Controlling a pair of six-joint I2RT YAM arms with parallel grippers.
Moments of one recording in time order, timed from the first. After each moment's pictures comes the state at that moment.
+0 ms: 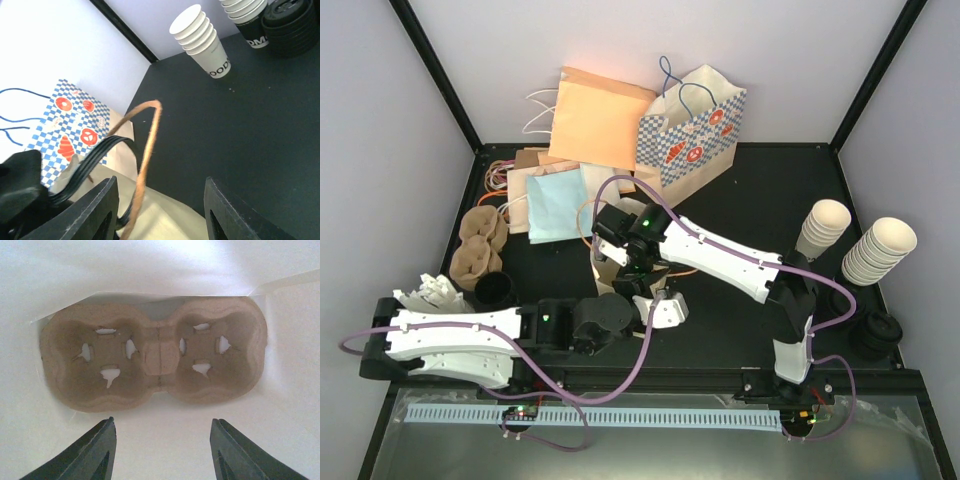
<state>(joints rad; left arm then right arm) -1.47 1.07 0.93 -0.22 -0.62 0.48 1.05 1.90 1.80 -1.27 0.09 -0.15</state>
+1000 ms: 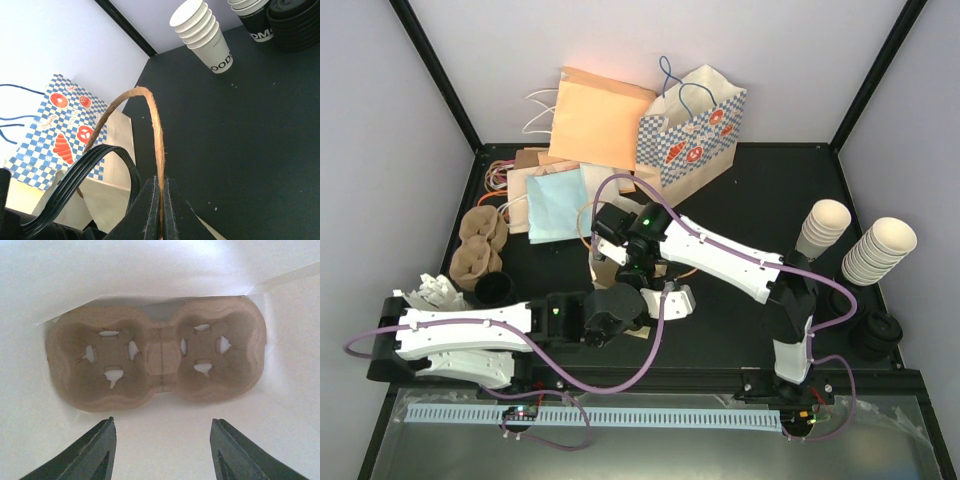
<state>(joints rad) -1.42 1.13 0.97 -0.22 -0.59 0.47 1.05 1.90 1.82 -1.28 0.07 -0.16</state>
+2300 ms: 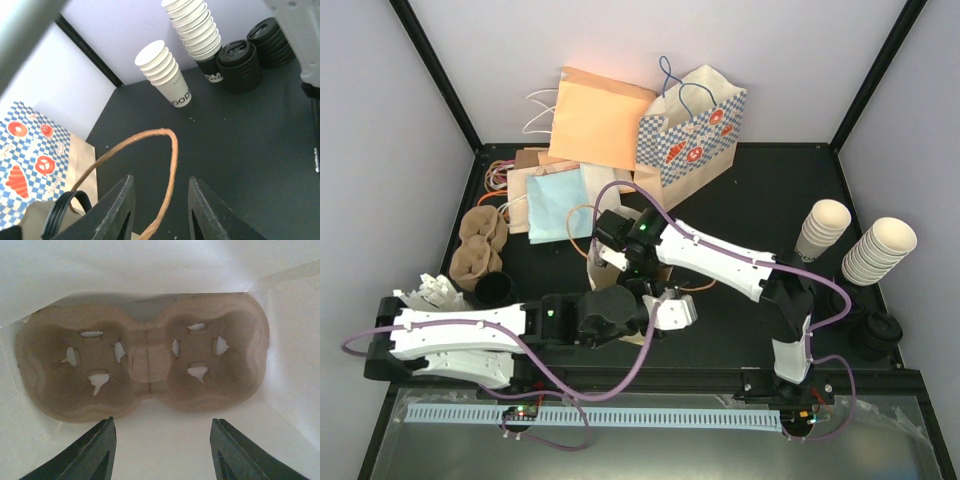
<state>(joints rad) -1.45 1.12 0.98 -0.19 -0.43 0.42 1.05 1.92 1.76 -1.24 0.06 -0.15</state>
